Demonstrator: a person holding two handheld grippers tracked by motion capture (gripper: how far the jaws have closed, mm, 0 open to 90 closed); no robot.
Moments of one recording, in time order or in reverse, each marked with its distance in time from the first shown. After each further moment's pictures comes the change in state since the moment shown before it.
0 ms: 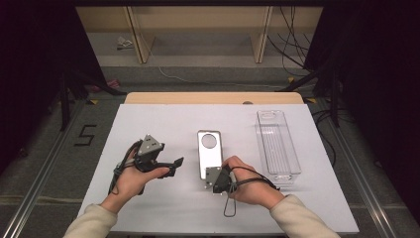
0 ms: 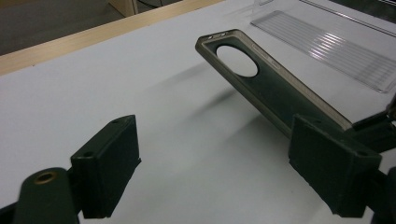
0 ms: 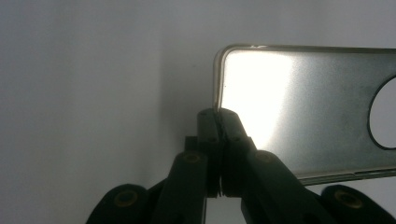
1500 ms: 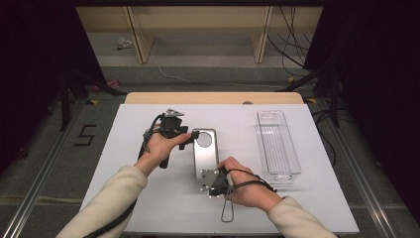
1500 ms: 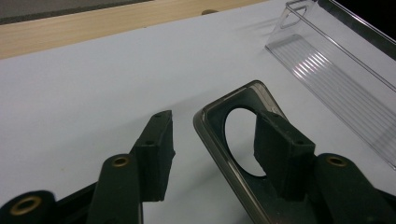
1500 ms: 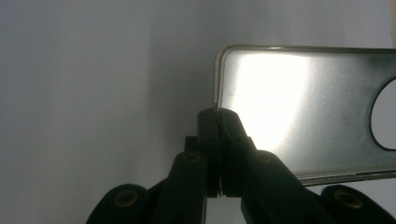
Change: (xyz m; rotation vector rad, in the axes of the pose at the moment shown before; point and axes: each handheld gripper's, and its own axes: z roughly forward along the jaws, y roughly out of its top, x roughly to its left) left arm 0.012 0.061 0.070 0.094 -0.013 -0.189; right arm 0.006 0.012 -0.004 -0.037 -0.037 -0.018
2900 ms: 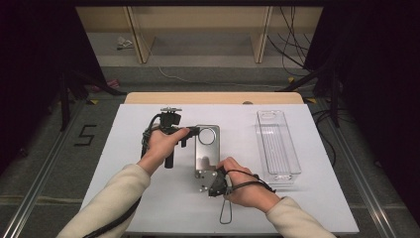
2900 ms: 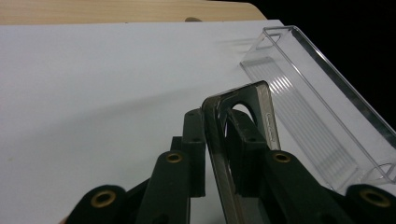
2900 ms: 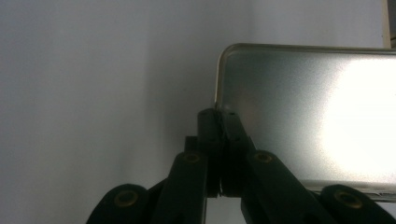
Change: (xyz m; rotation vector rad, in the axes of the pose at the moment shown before) left arm -0.005 0.008 -0.005 -0.010 -0.098 -0.181; right arm 0.000 0.001 0.003 0.011 -0.030 -0.040
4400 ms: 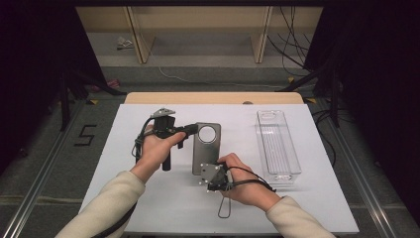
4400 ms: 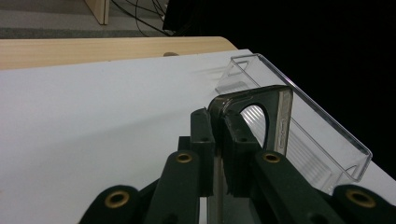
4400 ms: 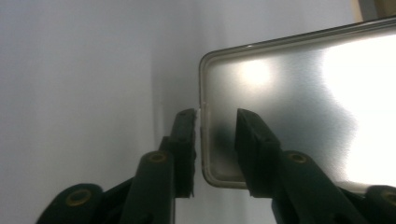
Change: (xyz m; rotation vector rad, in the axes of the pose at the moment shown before) left arm -0.004 -0.009 -0.024 -0.145 -0.081 0.074; right arm -0.008 -0.001 -0.002 -0.044 -0.040 0.119
